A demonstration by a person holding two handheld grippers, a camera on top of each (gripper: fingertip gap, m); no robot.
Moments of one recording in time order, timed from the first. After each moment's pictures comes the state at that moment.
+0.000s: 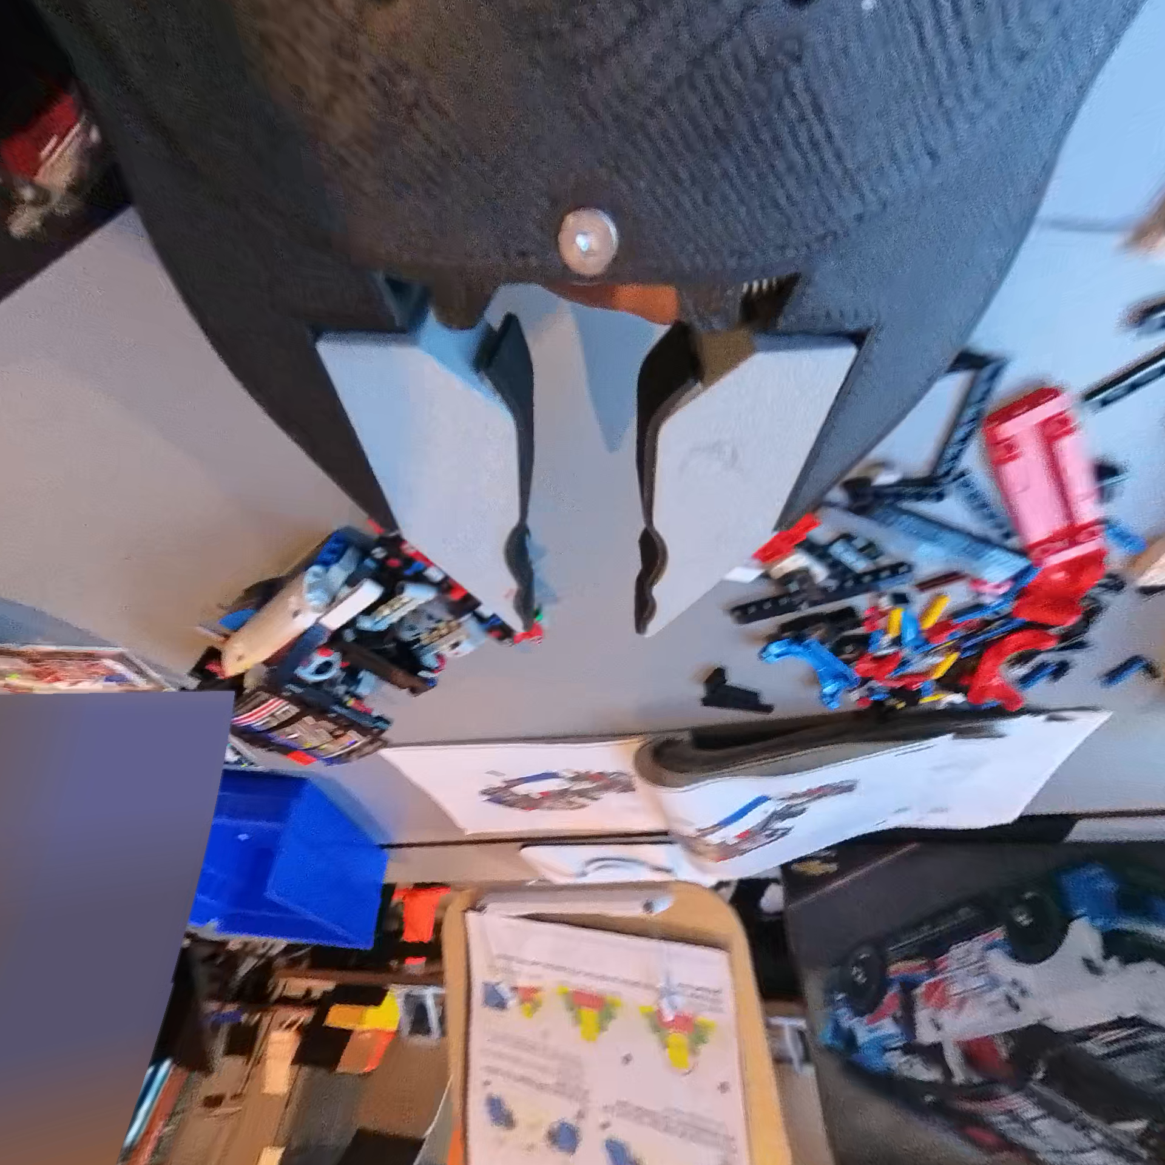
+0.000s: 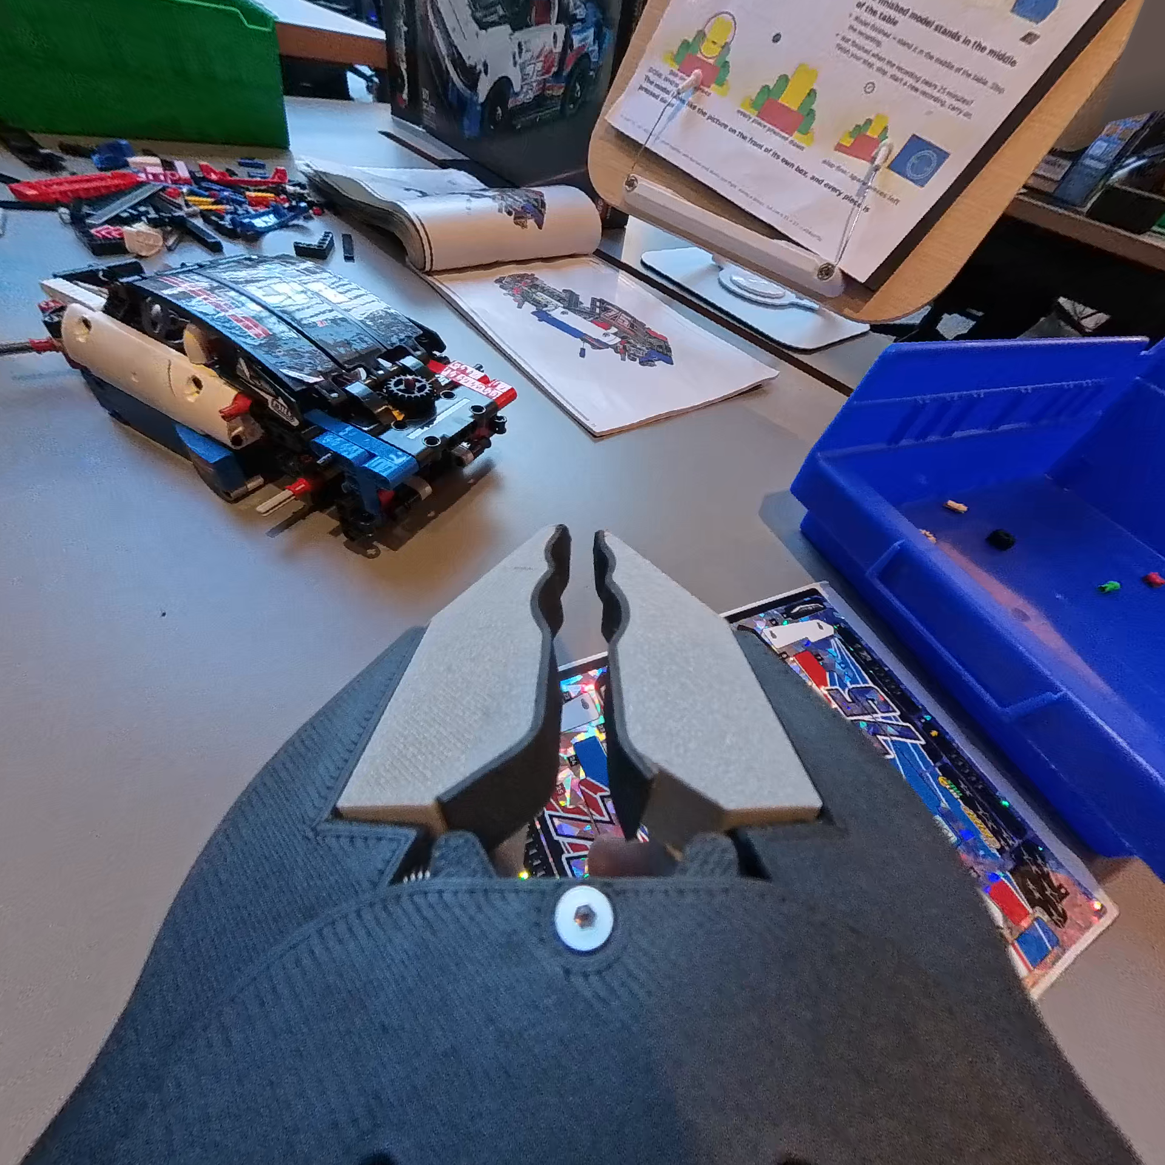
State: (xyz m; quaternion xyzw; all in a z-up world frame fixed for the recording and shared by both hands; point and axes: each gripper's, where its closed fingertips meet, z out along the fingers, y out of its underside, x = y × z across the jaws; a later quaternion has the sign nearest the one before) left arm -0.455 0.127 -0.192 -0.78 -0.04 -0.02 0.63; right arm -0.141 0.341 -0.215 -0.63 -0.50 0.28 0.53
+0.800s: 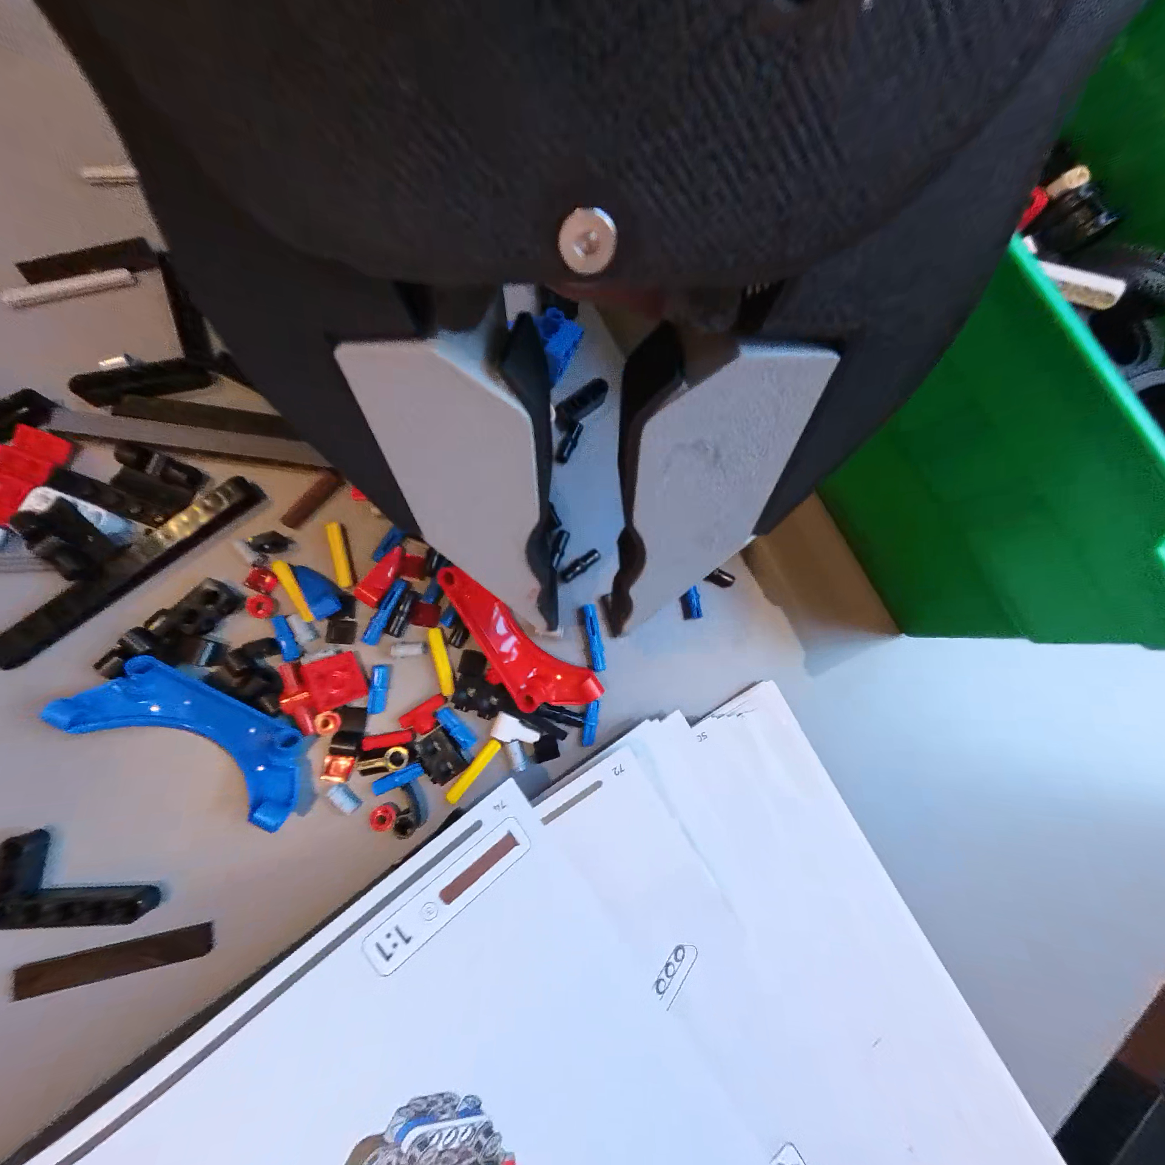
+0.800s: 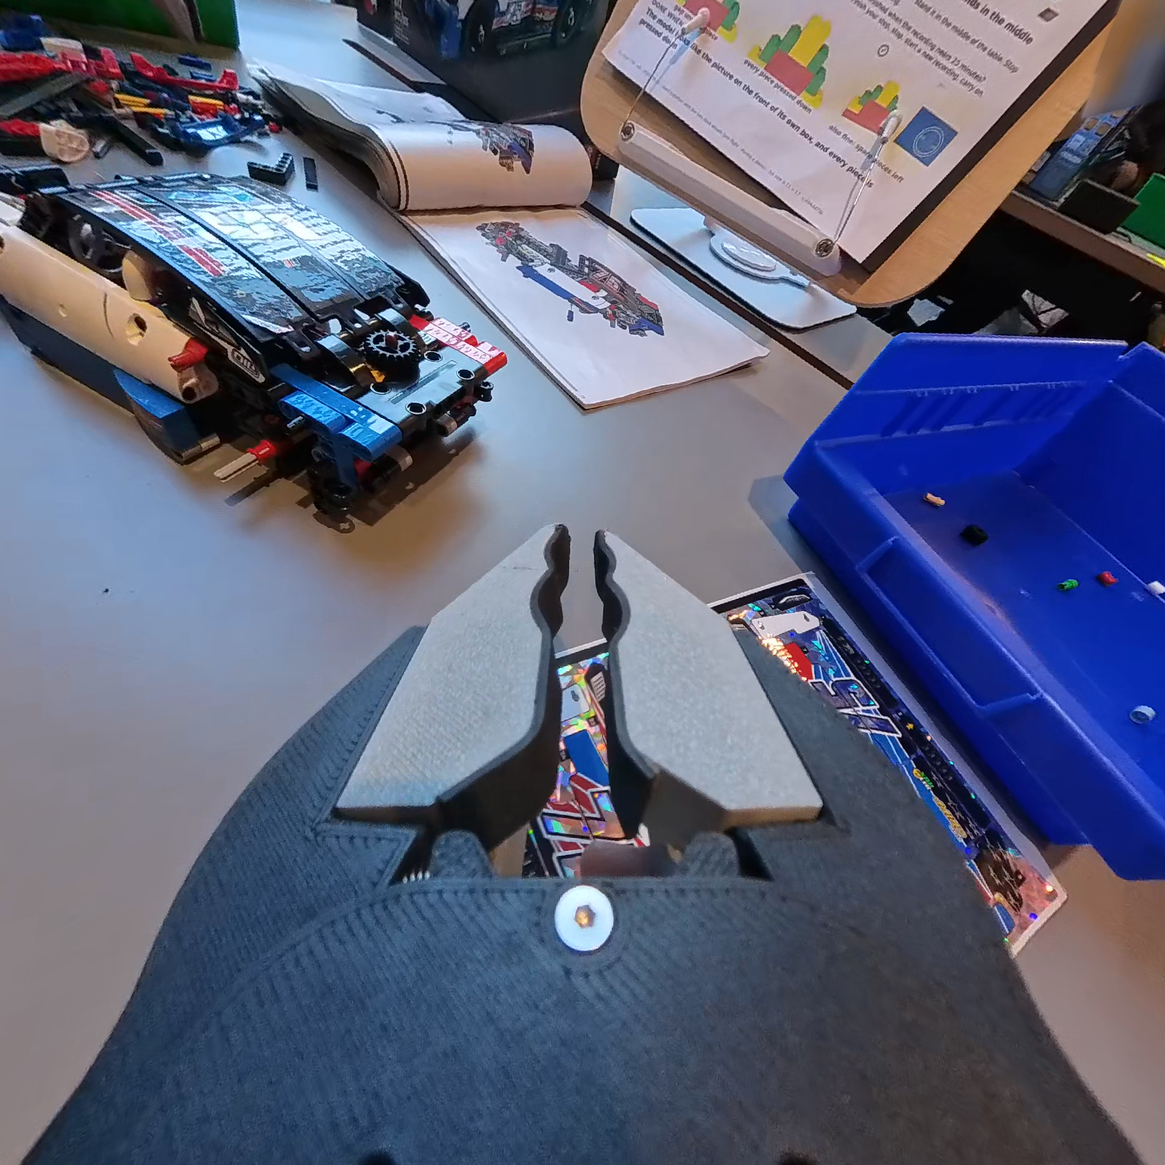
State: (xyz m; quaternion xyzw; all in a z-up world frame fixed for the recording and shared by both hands) left arm -0.705 0.232 -0.258 -0.97 0.12 0.05 0.19; right arm -0.145 0.344 -0.225 -0.63 -0.52 0.23 0.53
